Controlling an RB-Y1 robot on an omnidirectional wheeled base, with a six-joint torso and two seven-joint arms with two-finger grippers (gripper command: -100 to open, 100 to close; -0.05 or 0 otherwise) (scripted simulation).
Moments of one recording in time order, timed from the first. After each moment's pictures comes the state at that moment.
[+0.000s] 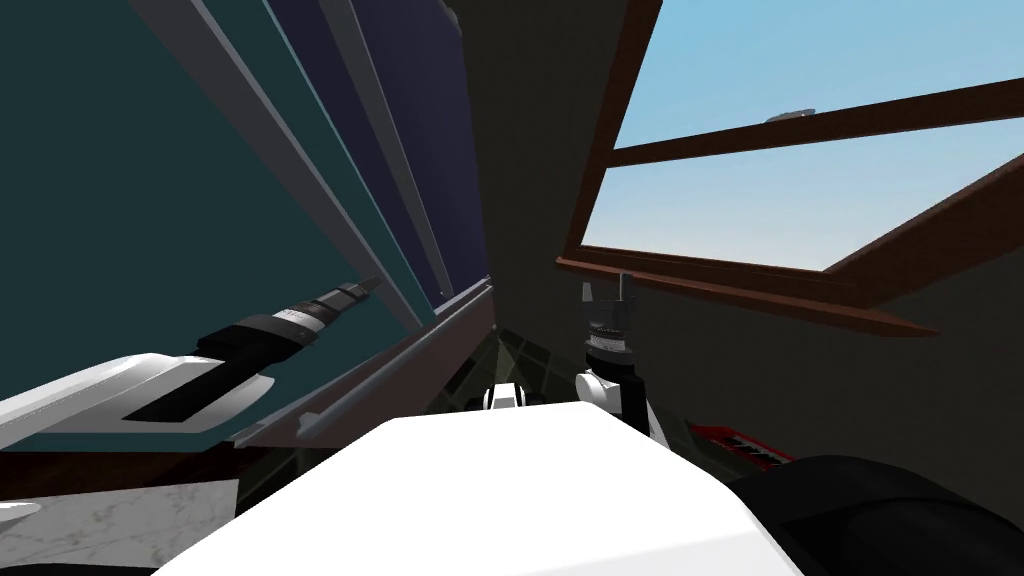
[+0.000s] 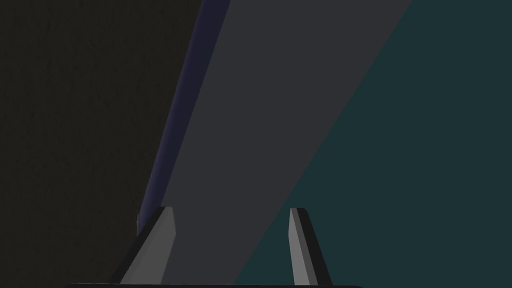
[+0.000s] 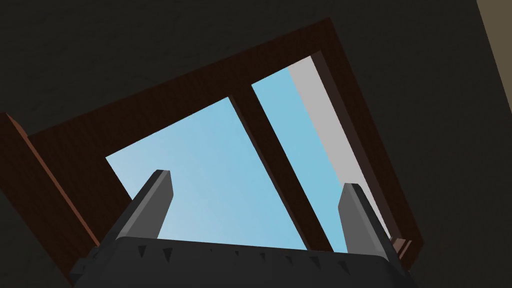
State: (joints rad) left arm 0.64 1.11 0.50 -2.21 -0.20 0.04 0.27; right arm 0.50 -0.03 0.03 -2.37 -0.10 -0.49 -0.15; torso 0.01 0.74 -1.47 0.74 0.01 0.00
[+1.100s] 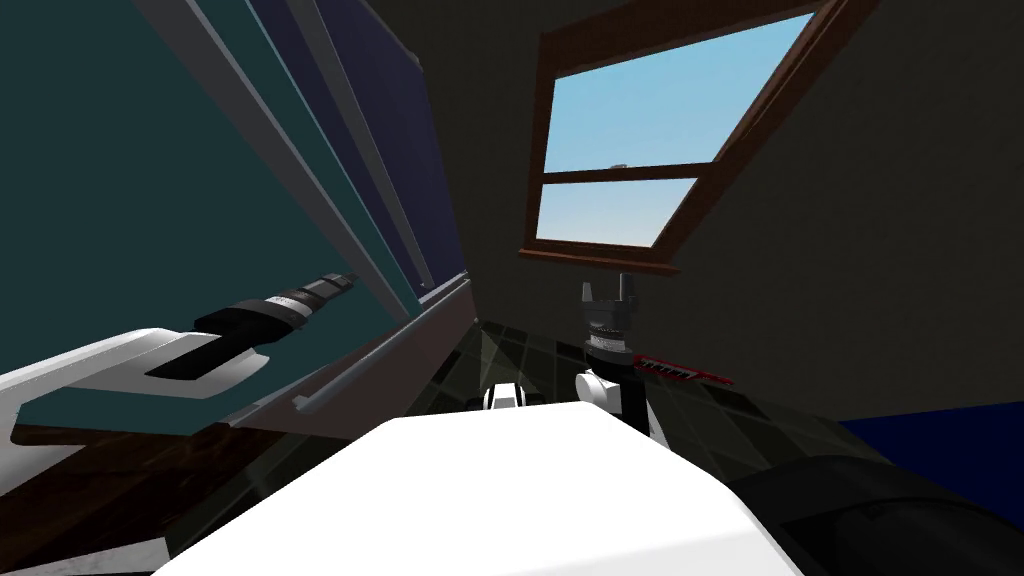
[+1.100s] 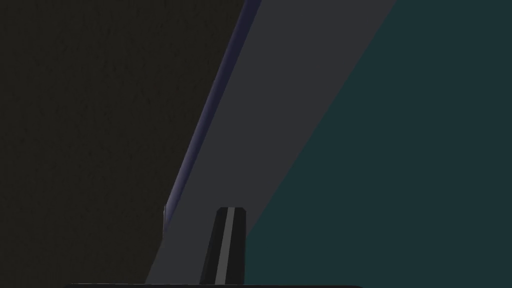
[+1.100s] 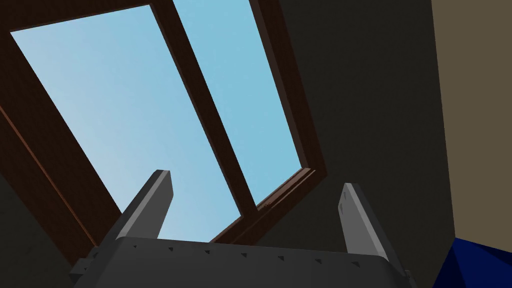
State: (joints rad) left arm 0.47 1.21 0.44 -1.88 -0.10 -0.04 0.24; right arm 0.50 -0.03 0.03 -2.37 -0.10 -0.49 -0.15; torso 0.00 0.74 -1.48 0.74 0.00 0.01
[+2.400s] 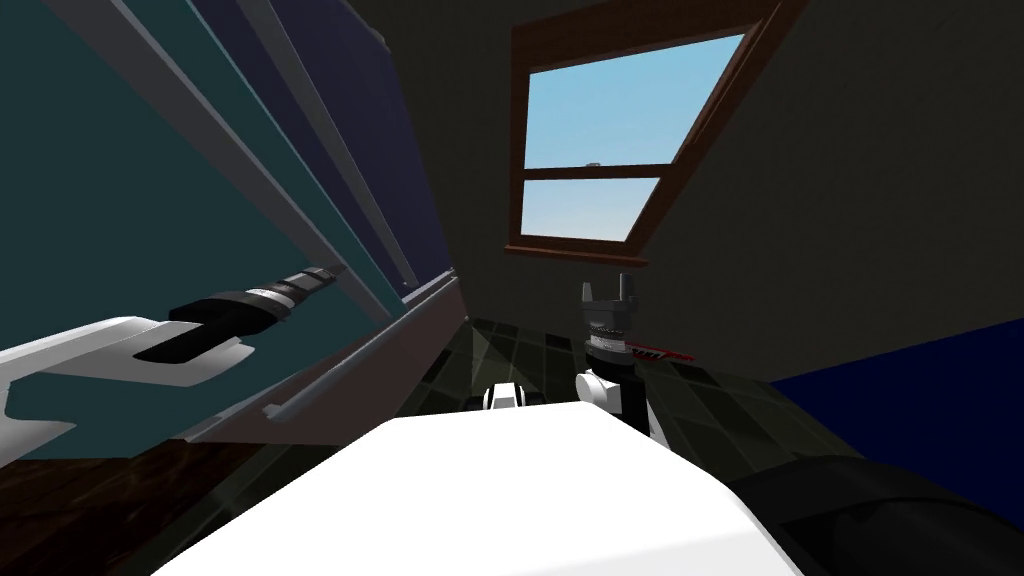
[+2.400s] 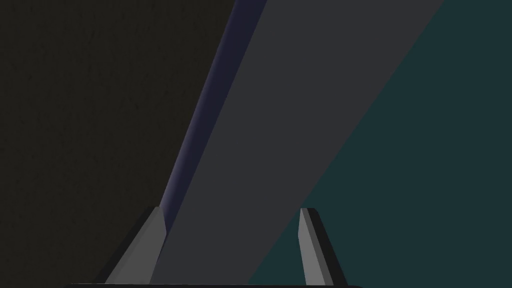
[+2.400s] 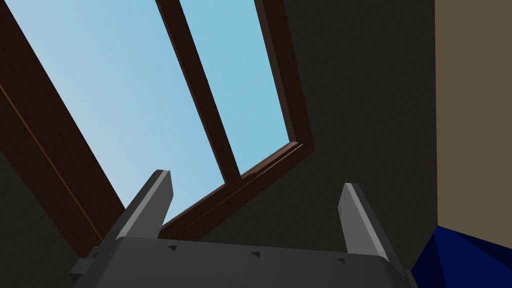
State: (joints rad) left arm 0.39 1.27 0.41 -1.70 -0.06 -0.03 0.22; right arm 0.50 -0.03 0.03 -2.37 -0.10 -0.49 -0.15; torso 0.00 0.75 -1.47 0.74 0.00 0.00
